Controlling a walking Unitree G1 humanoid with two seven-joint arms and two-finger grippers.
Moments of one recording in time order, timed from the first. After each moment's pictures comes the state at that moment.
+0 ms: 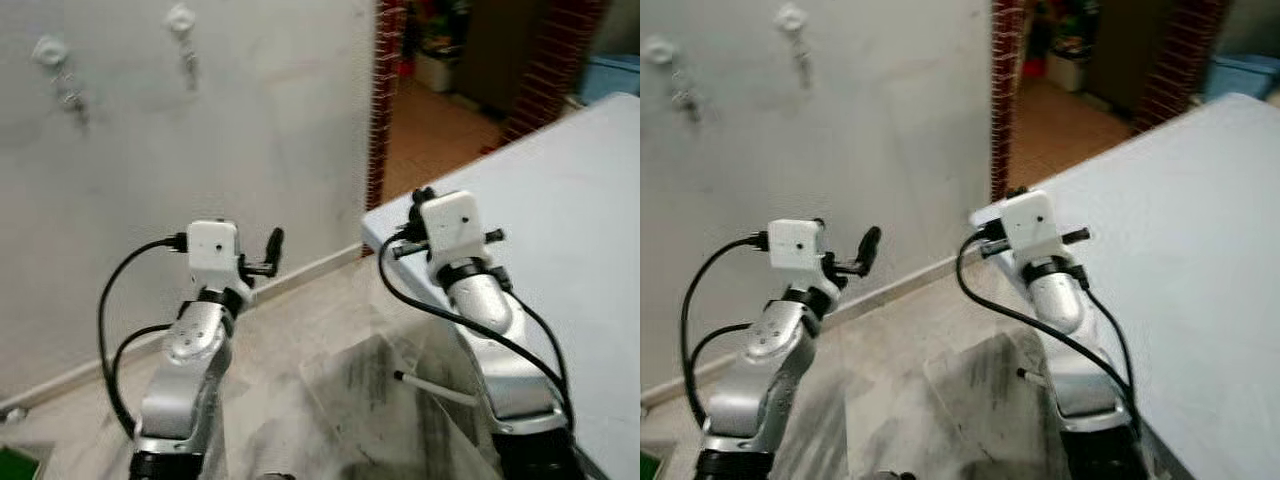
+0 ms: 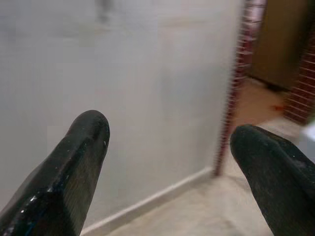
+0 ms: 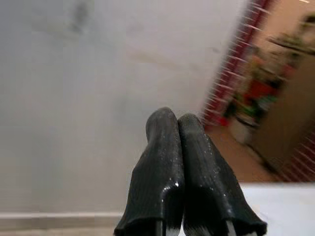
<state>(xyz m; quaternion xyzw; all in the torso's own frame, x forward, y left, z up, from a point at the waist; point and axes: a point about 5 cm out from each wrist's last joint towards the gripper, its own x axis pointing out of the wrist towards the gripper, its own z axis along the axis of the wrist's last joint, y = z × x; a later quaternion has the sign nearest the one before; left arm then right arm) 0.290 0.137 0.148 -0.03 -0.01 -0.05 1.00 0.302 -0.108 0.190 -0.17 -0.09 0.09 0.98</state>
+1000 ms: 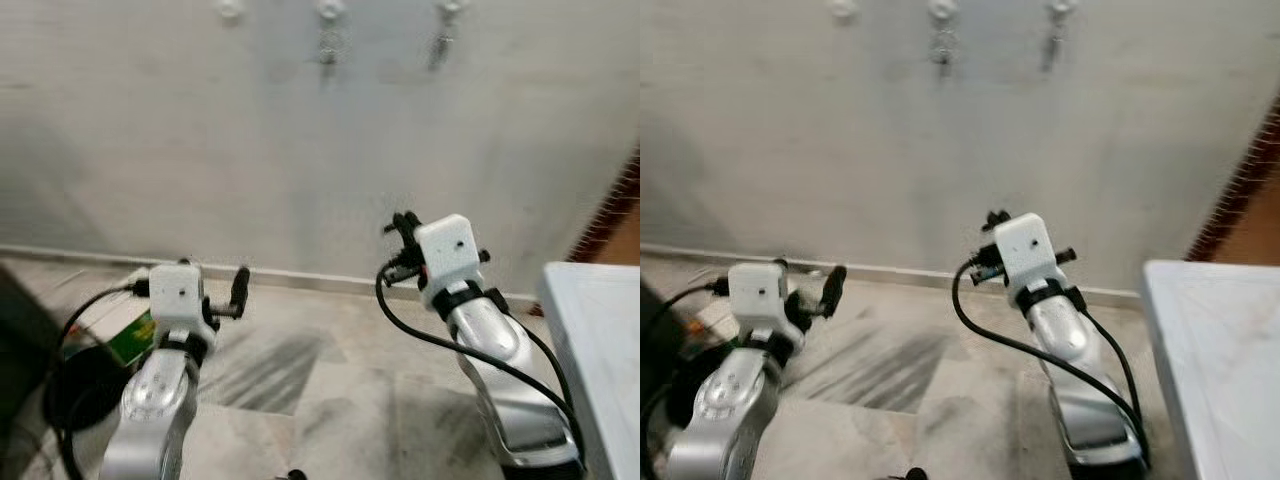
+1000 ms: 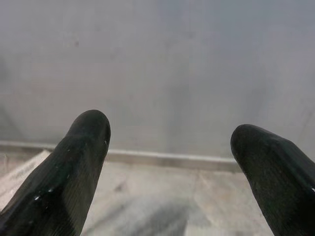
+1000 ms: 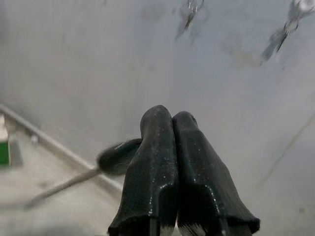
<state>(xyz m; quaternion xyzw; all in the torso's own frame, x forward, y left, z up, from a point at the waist) 0.239 0.155 0.116 -0.01 0.05 -0.06 1.00 0.276 -0.144 0.161 -0.17 -0.03 0.12 0.98</state>
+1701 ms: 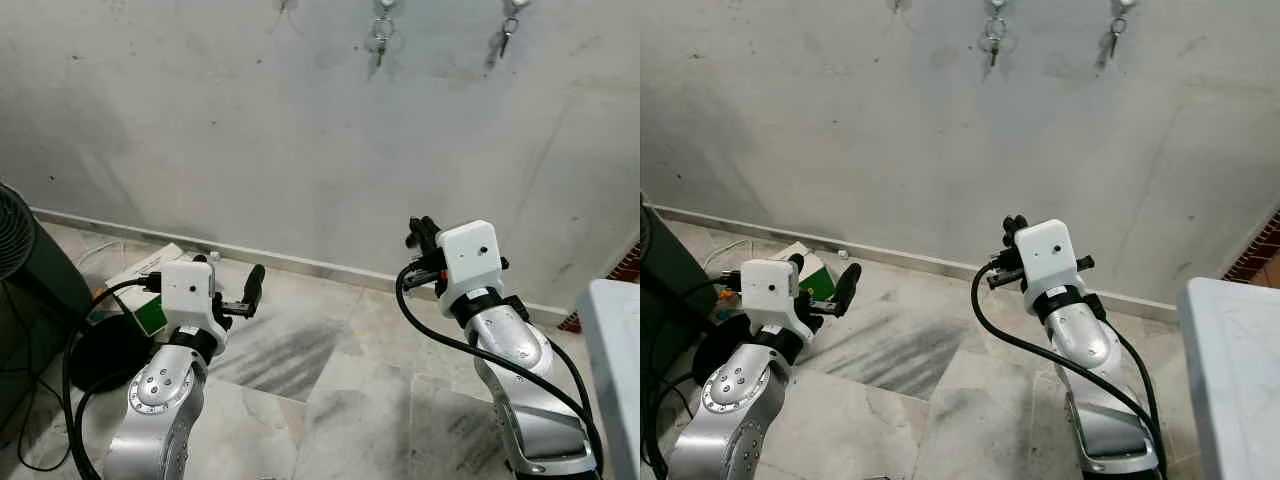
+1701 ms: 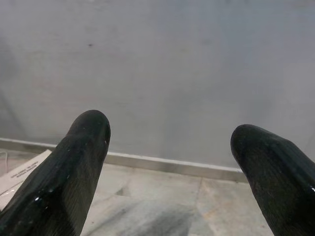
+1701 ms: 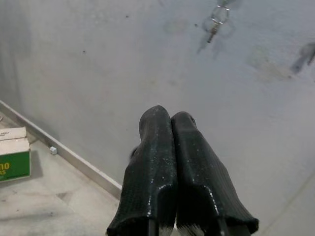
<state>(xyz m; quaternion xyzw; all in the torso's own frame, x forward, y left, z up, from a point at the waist) 0.255 0.150 0.131 -0.03 0.02 -0.07 1.00 0.279 -0.138 0.172 -0.14 -0.05 0.12 0.98</state>
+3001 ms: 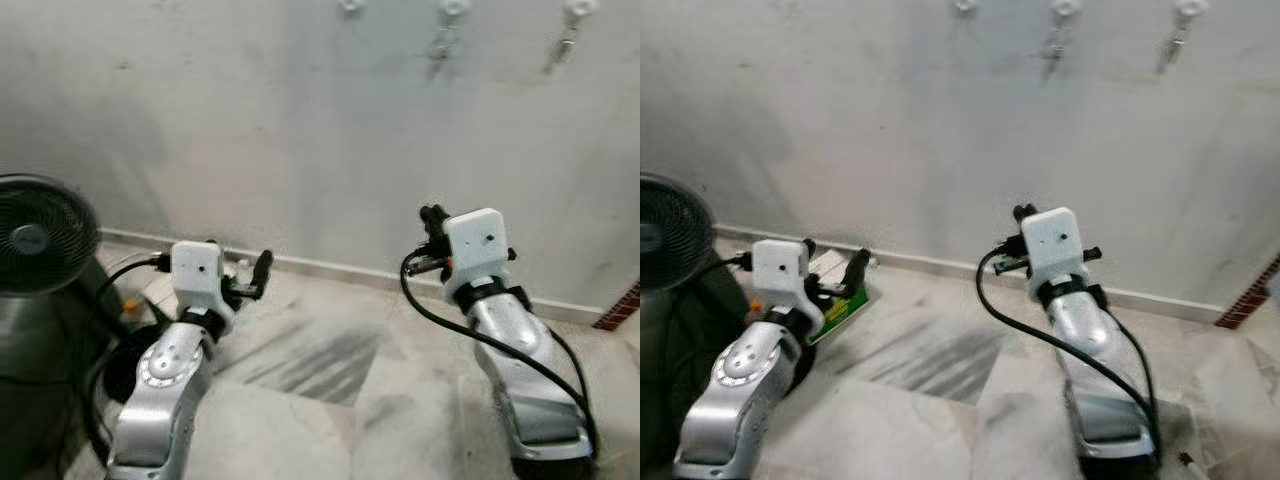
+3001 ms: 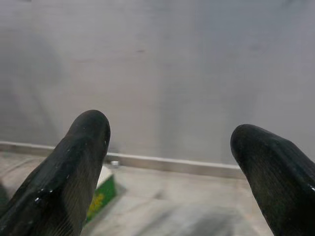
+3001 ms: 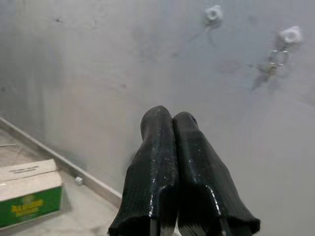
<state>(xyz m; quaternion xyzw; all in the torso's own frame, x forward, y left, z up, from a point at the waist) 0.274 0.156 0.132 -0.03 0.03 -0.07 1.00 0.287 -0.123 0.181 -0.13 -0.07 0.12 0.98</state>
